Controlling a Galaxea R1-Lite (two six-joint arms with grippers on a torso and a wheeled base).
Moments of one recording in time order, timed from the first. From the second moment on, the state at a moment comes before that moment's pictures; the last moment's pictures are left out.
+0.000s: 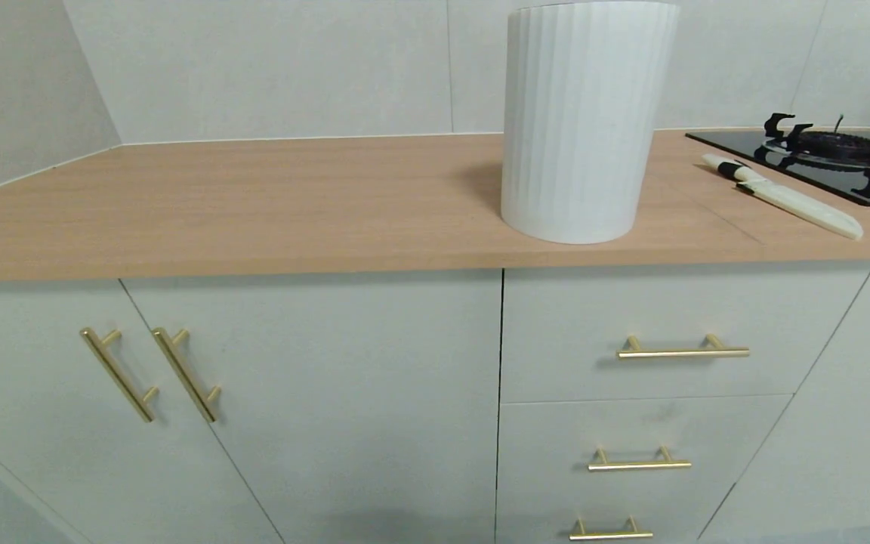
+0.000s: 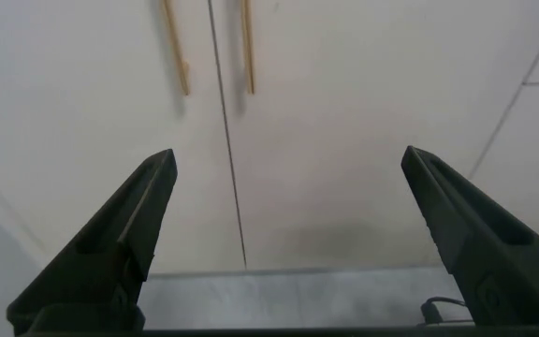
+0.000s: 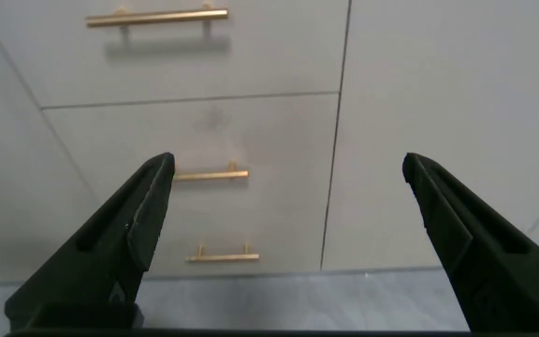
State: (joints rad) left arm -0.01 0.00 0.00 0.00 -0.01 0.00; right arm 0.00 0.00 0.00 0.00 0.00 0.03
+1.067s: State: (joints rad) left arm -0.01 0.00 0.00 0.00 -0.01 0.01; right arm 0.00 0.00 0.00 0.00 0.00 0.03
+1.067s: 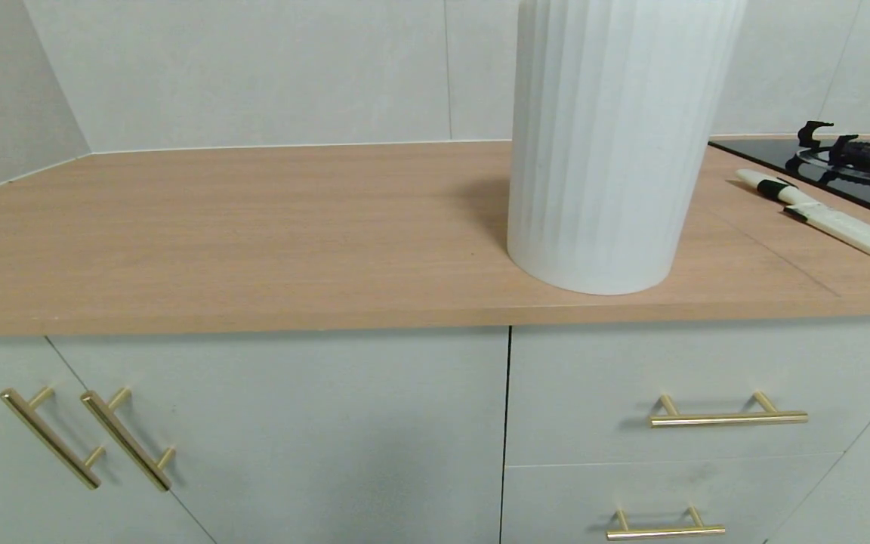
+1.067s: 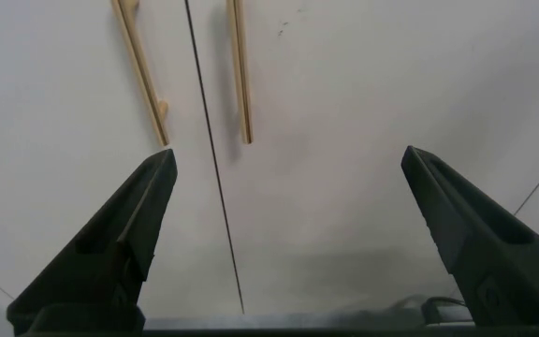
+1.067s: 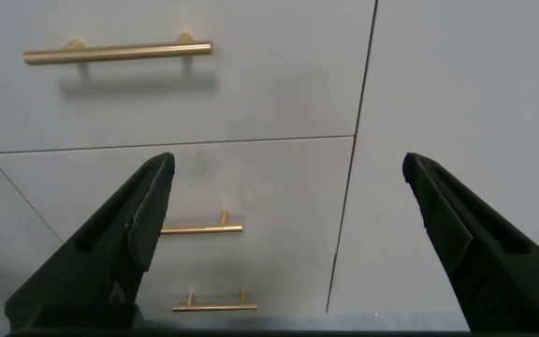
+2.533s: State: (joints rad) left arm -0.01 0.00 0.00 0.00 -0.01 0.00; right arm 0.00 0.00 0.00 0.00 0.00 0.03
